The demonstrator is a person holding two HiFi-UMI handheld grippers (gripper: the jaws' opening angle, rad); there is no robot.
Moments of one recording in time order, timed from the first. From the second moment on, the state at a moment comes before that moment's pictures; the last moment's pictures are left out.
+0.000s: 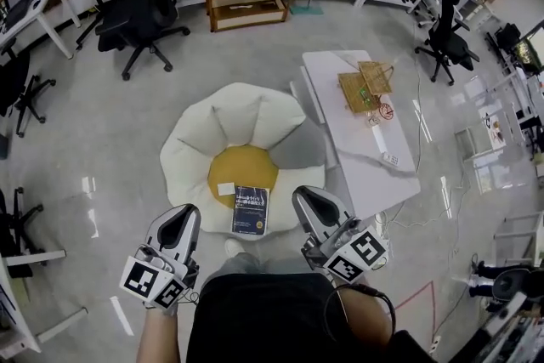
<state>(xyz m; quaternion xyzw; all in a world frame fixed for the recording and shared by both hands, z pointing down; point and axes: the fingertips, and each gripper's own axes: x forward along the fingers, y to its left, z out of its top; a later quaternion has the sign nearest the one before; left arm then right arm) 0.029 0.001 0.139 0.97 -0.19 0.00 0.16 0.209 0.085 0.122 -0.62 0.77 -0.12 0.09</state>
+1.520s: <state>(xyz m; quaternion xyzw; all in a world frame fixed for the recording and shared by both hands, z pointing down) 0.090 0.011 0.571 0.86 -0.20 0.28 0.37 0.250 0.110 0.586 -0.58 0.64 -0.50 0.04</state>
